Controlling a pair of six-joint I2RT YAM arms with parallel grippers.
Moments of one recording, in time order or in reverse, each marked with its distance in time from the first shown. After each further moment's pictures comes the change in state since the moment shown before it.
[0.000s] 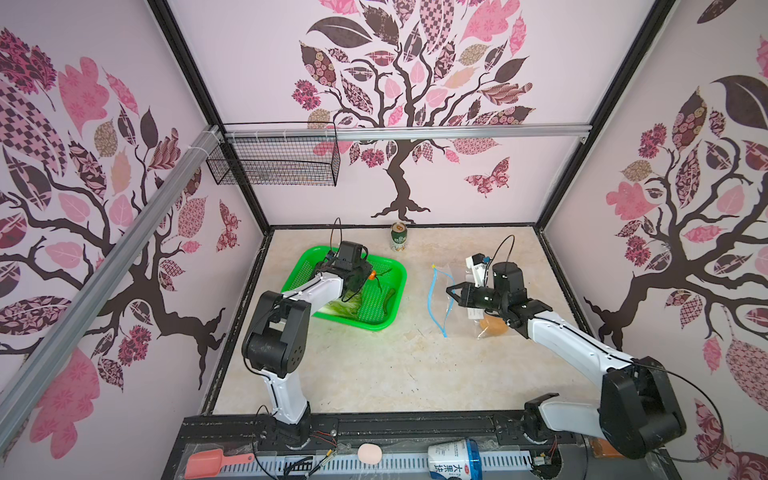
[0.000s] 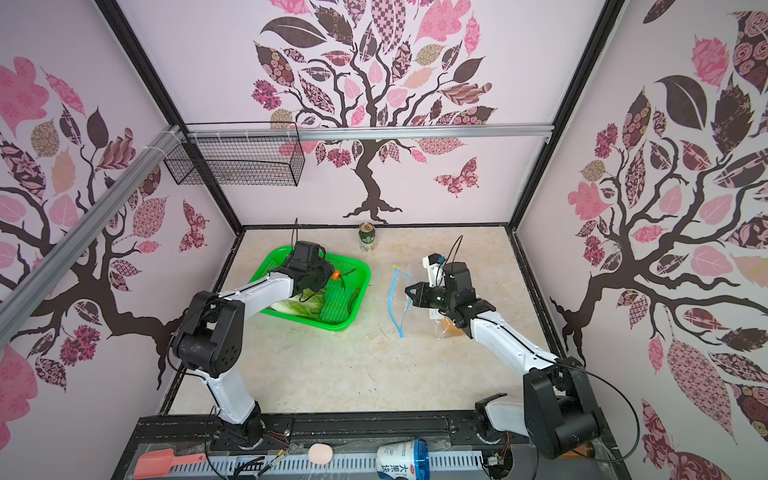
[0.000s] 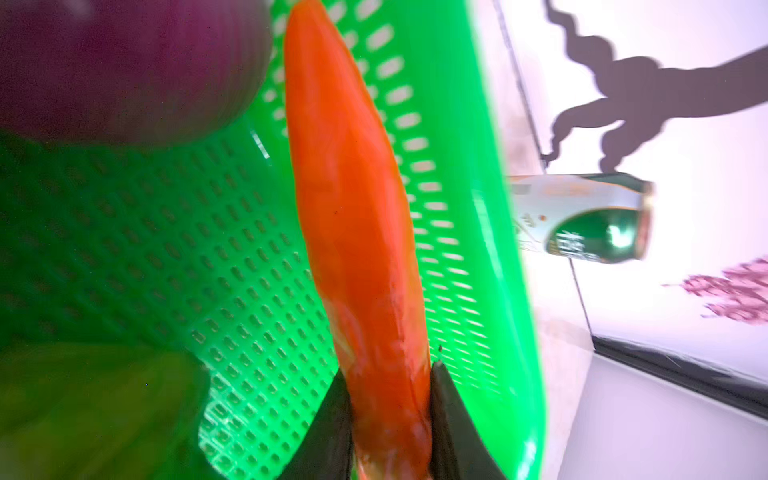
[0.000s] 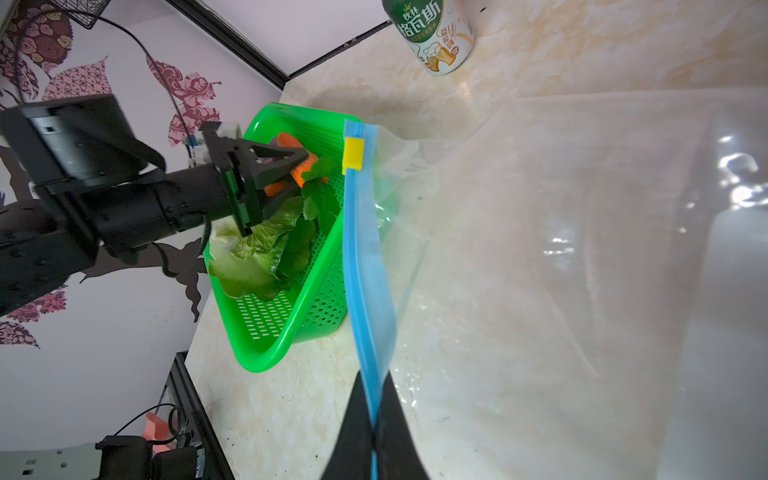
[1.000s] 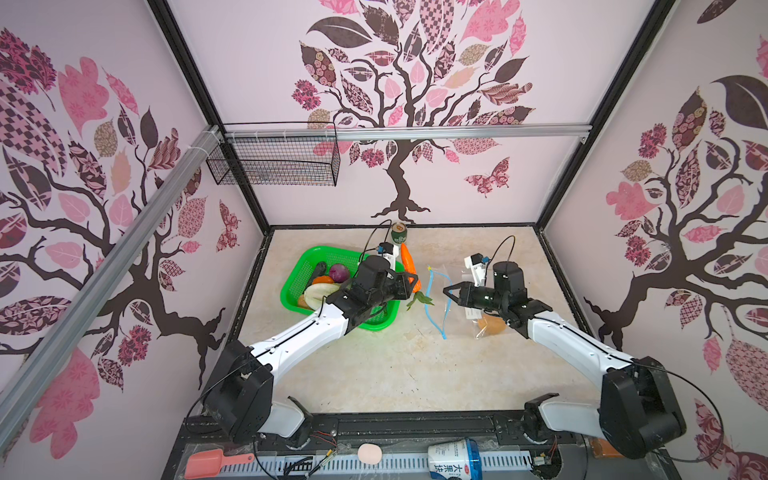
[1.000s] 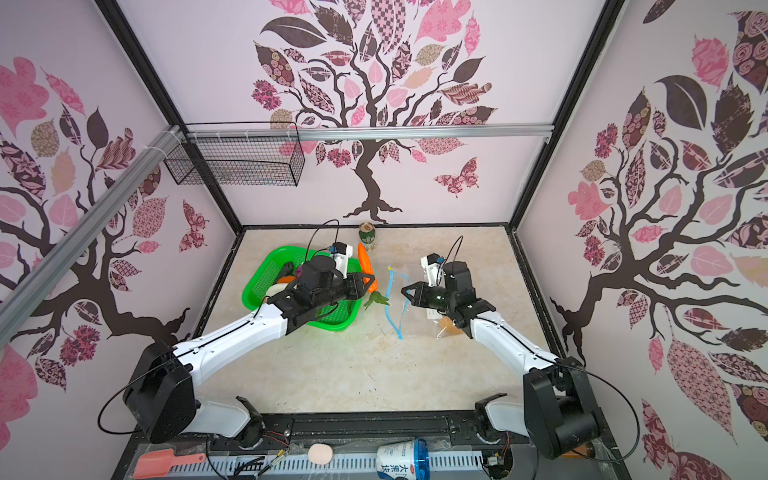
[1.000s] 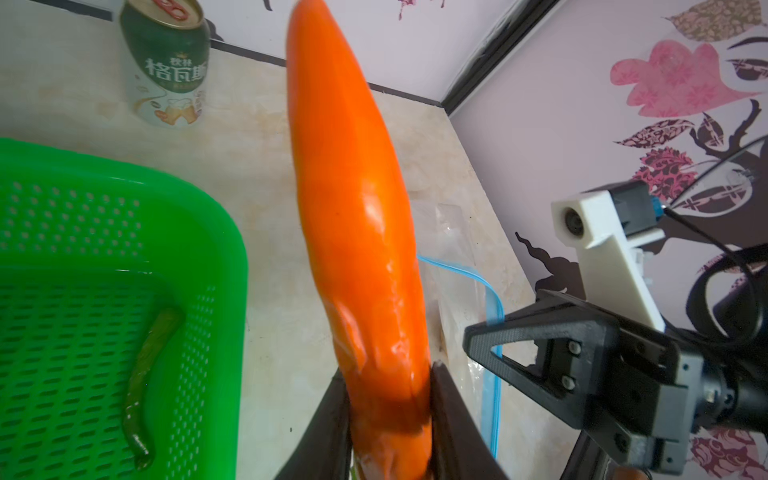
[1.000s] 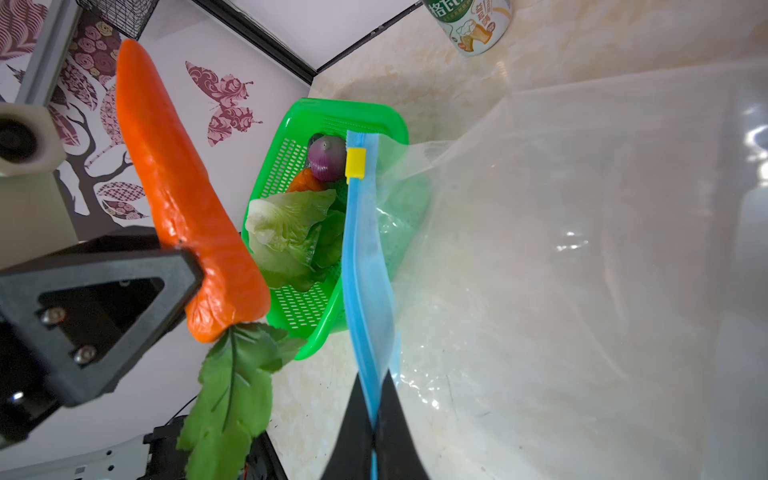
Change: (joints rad) left arm -0.379 -0.339 -0.152 0.133 0.100 0.578; right arm 0.000 0.000 0.000 0.033 -0.092 0.103
